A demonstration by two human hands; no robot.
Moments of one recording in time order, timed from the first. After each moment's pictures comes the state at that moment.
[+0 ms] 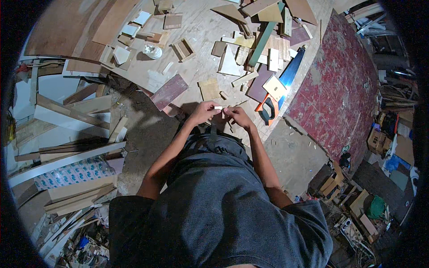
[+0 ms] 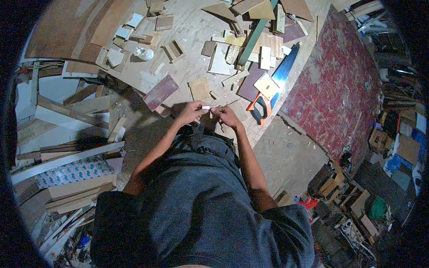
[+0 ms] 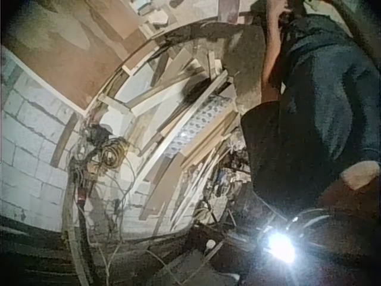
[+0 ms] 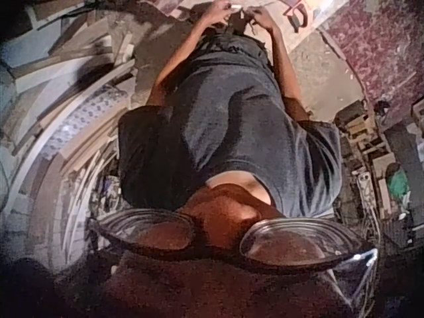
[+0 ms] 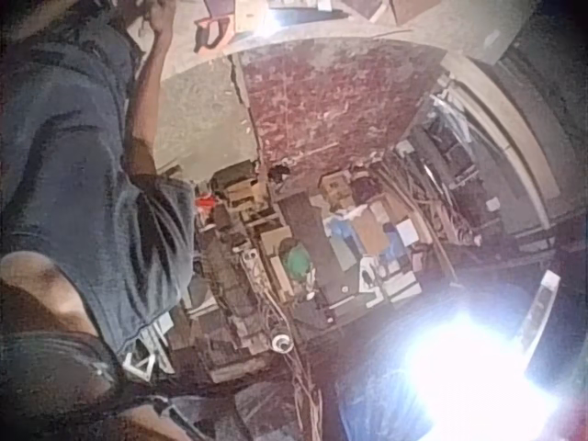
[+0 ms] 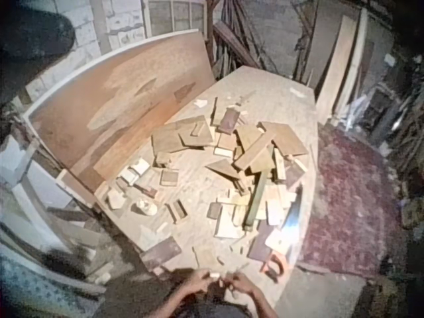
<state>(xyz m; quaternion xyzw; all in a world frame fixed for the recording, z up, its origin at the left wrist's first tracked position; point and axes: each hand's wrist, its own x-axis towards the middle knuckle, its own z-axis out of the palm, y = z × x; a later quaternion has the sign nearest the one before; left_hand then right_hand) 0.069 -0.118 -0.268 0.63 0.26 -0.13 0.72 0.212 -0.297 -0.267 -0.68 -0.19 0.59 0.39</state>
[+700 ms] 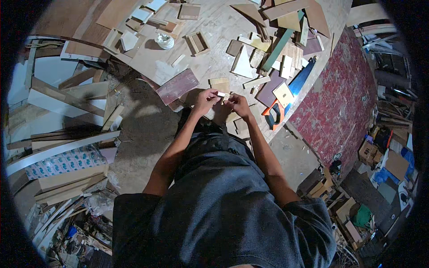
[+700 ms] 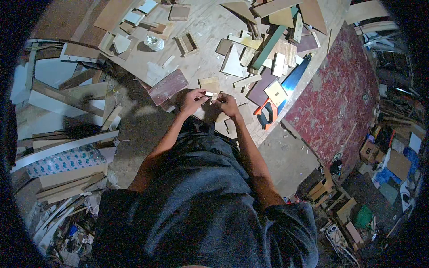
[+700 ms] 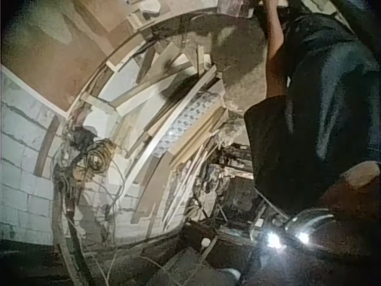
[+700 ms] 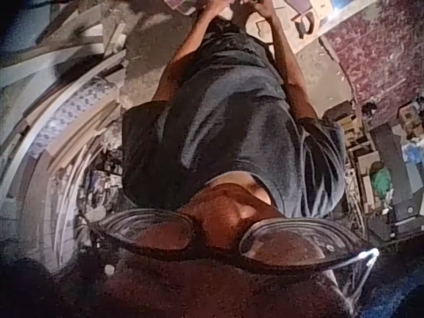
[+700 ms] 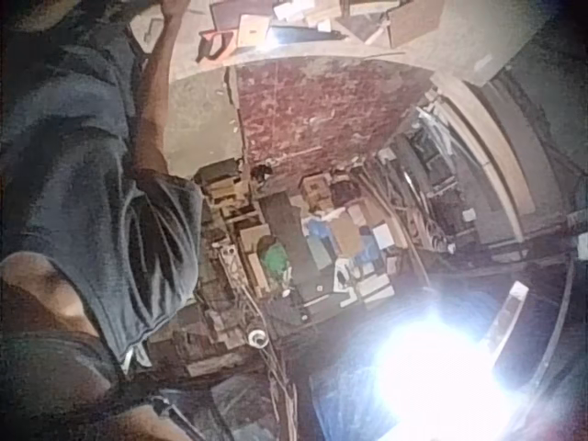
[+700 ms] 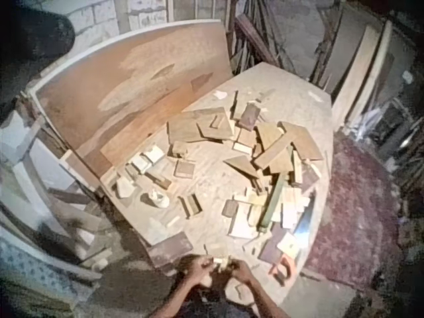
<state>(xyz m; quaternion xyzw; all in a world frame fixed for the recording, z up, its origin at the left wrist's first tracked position) 0.063 -0.082 -0.316 0.64 0.32 0.06 0.69 0.213 -0.235 -0.311 -0.68 -0.24 0.50 0.47</state>
